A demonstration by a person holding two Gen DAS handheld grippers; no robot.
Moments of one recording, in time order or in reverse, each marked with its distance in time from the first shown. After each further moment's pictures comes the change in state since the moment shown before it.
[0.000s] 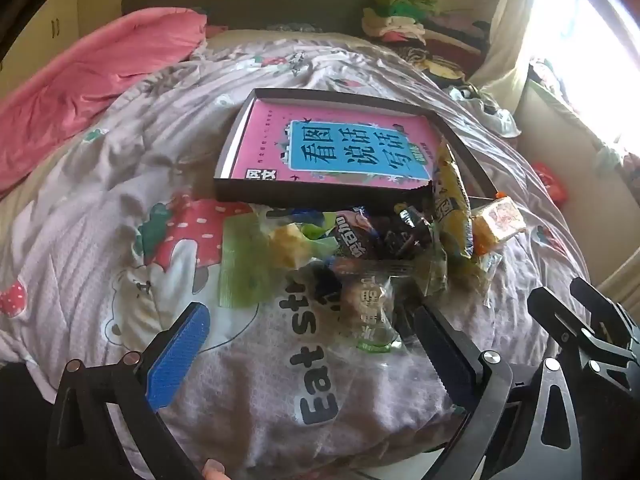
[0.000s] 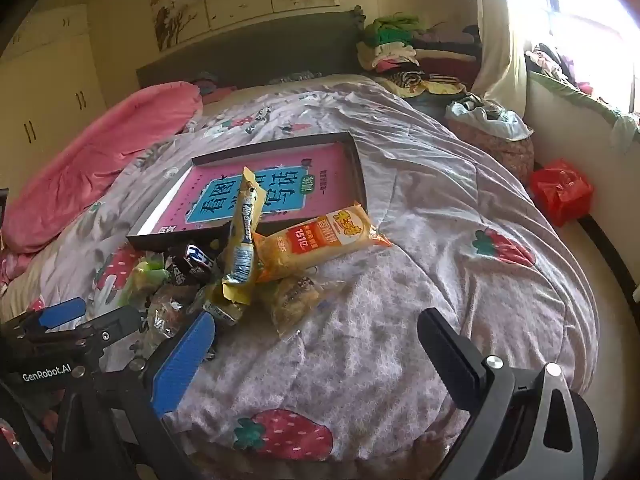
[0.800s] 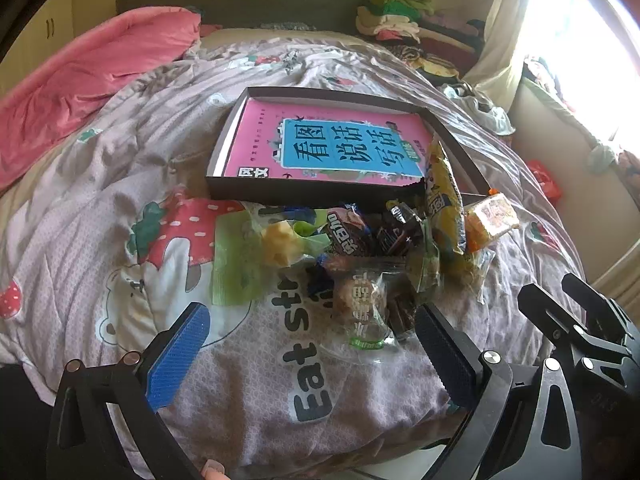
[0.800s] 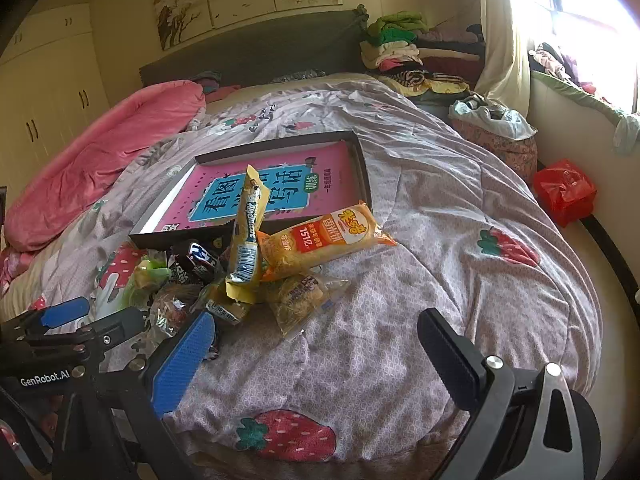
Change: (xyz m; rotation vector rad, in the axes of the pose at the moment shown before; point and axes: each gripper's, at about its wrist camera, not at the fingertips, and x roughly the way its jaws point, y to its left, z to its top) left arm -0.002 -0.002 0.000 -0.004 0.008 -0.051; right arm 0.002 0.000 0.001 -0.003 0.003 0.002
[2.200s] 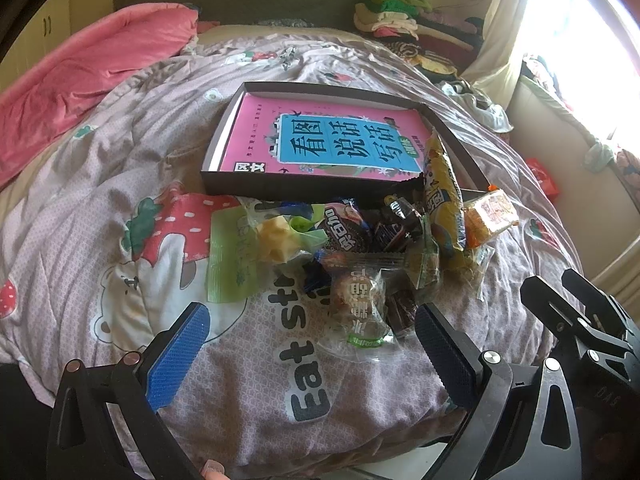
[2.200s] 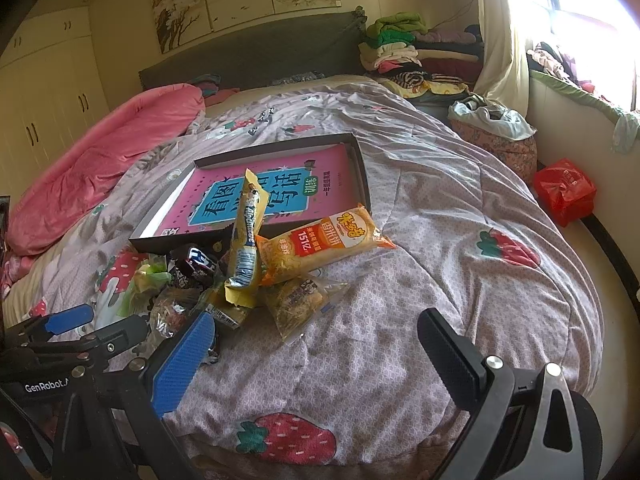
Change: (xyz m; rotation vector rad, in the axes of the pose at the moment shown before) left arm 0.004 -0.002 -0.002 0.003 0.009 -0.010; right arm -0.001 -0.002 0.001 0.010 -0.007 0.001
